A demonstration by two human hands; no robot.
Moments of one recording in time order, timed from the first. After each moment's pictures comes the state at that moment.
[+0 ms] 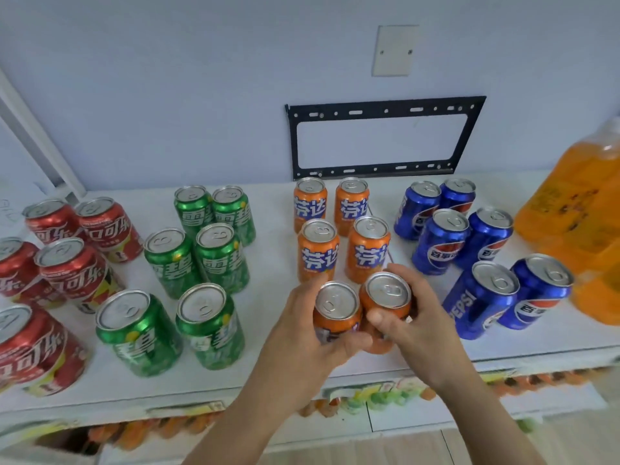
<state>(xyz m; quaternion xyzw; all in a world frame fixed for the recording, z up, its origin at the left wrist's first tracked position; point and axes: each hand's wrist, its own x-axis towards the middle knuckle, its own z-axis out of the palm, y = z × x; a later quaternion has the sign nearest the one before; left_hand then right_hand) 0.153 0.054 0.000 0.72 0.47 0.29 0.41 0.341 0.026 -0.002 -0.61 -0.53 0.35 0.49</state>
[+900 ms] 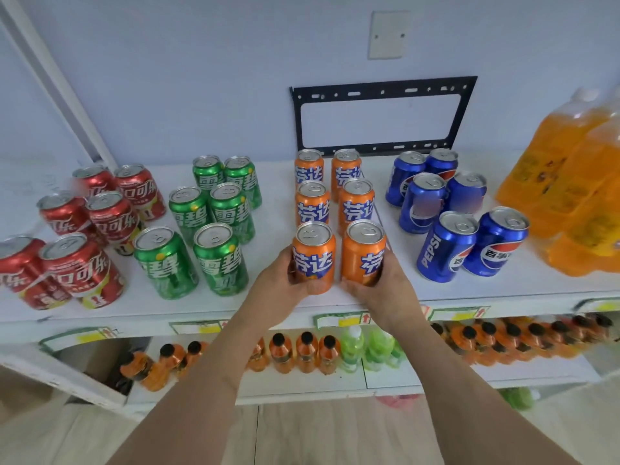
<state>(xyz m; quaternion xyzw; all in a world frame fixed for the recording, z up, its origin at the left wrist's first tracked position) 0.140 0.060 -0.055 0.67 0.52 0.29 0.44 0.339 0.013 -0.055 -0.68 -0.52 0.30 0.42</state>
